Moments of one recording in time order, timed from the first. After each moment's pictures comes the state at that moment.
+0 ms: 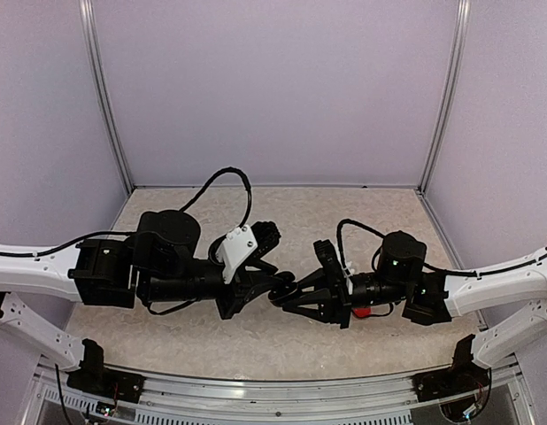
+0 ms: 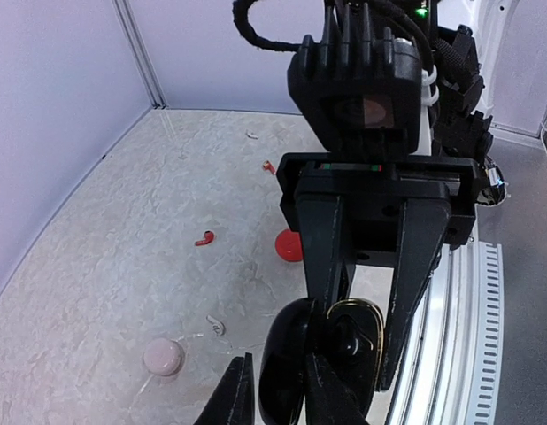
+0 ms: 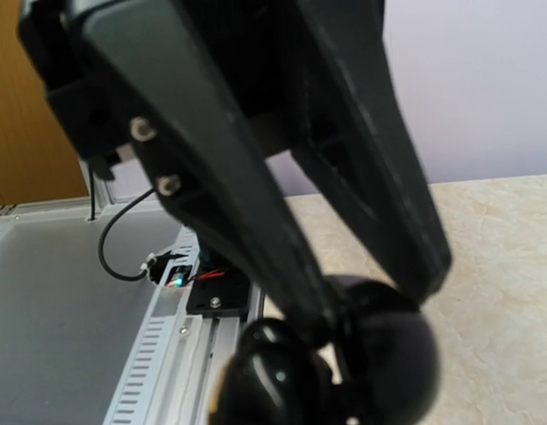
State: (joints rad) left arm -1.33 1.24 1.03 -0.18 -0.18 0.09; right arm 1.08 1.28 0.58 0.65 -0.56 0.08
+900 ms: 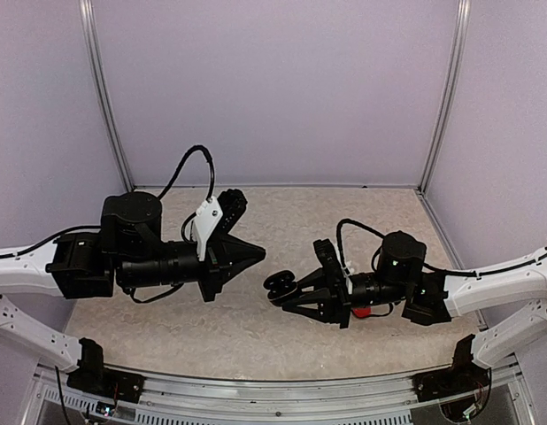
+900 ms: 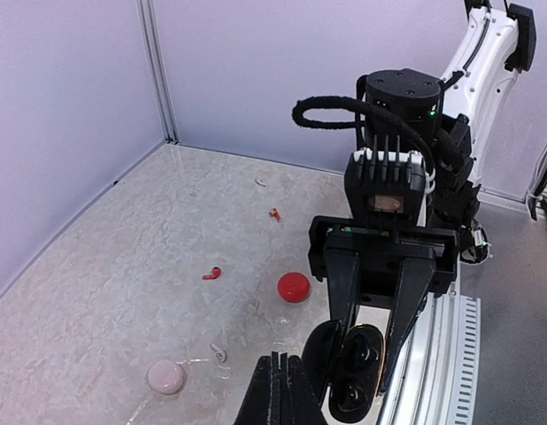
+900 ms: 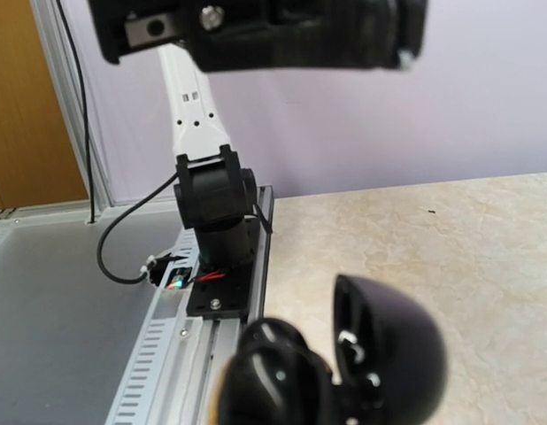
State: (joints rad) left arm -1.27 1.13 1.01 -0.14 -0.13 0.02; right arm 1.08 1.28 0.58 0.66 -0.56 0.08
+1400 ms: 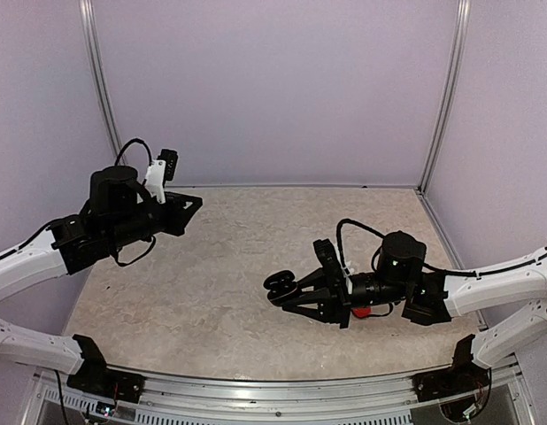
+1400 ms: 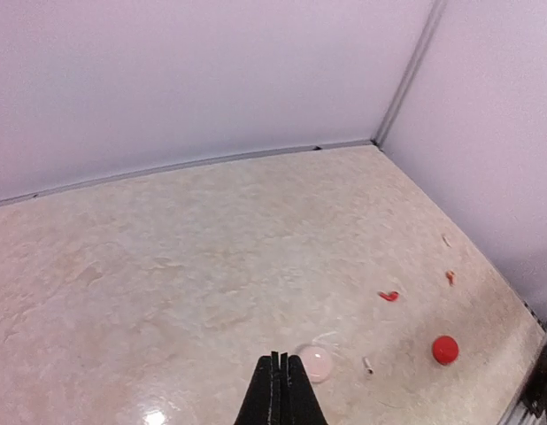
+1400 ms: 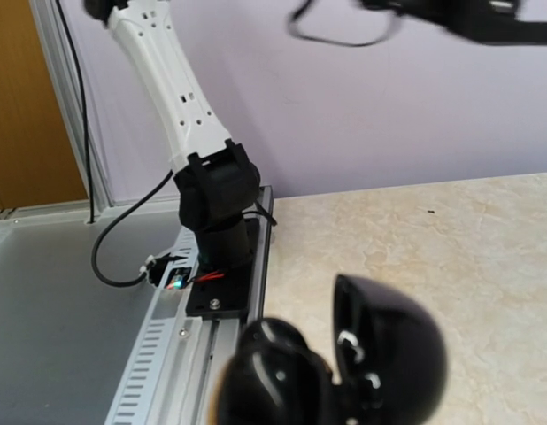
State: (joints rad) left arm -0.83 1.06 0.91 -0.12 -0.13 -0.26; right arm 1.08 1.28 0.58 0.66 -0.56 0.08
